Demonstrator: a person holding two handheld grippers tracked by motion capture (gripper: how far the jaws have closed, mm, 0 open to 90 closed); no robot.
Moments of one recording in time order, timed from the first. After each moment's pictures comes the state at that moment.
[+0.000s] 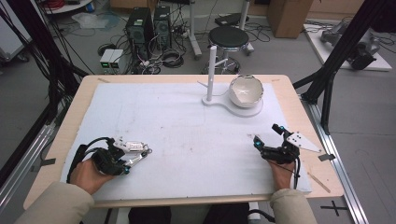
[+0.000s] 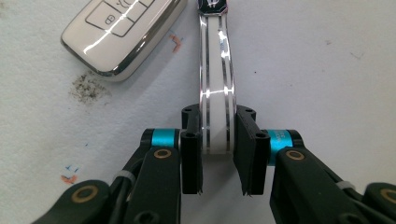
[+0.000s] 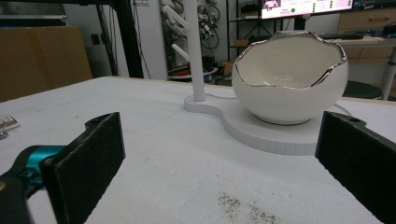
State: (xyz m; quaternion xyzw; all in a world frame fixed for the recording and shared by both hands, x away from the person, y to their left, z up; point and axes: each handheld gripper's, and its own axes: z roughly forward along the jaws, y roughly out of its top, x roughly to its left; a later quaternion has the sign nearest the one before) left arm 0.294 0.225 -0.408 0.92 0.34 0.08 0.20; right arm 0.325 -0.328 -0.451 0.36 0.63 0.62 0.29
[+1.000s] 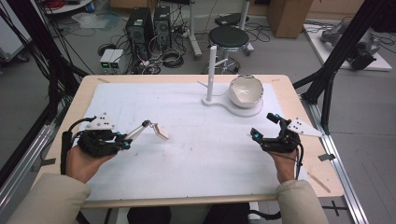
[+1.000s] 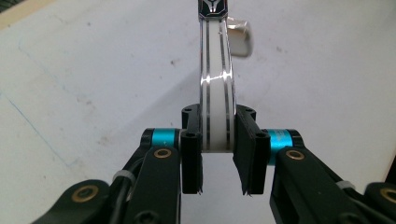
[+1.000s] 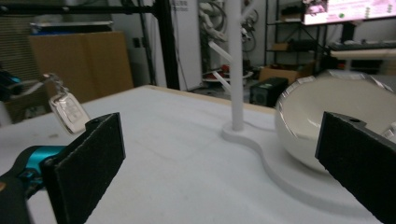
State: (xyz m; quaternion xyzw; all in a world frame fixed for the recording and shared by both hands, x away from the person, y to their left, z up) left arm 0.298 0.236 -0.336 0.84 0.33 0.16 0.40; right arm 0.338 -0.312 -0.395 0.31 0.66 0.65 0.23
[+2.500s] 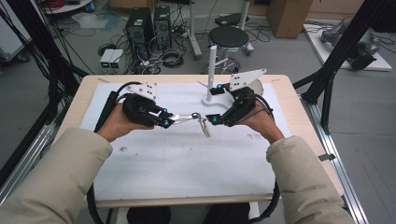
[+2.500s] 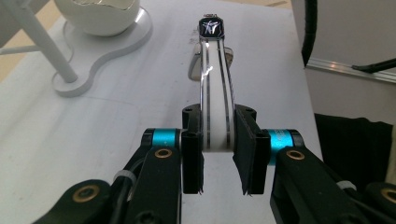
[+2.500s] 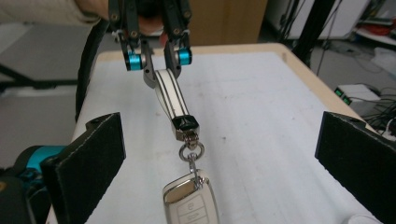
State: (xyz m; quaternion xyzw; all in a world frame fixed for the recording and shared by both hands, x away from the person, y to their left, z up) left arm 0.385 0.141 -0.288 0.89 0.08 0.02 0.45; right arm 0.406 -0.174 -0.283 0.05 0.84 0.53 0.07
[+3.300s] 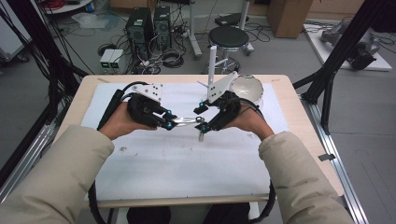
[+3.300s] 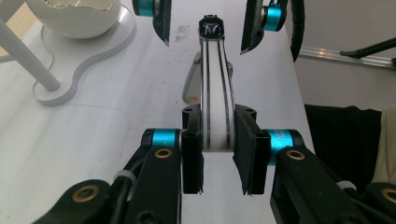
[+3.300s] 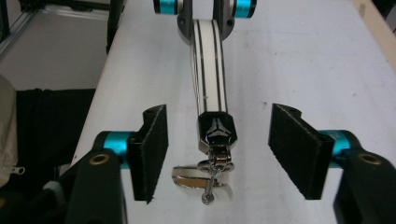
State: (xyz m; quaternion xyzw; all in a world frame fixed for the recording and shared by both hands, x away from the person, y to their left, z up) left arm 0.384 0.131 -0.286 0.90 0.06 0.01 0.43; right arm 0.406 -0.136 -0.291 -0.04 0.91 0.41 0.02
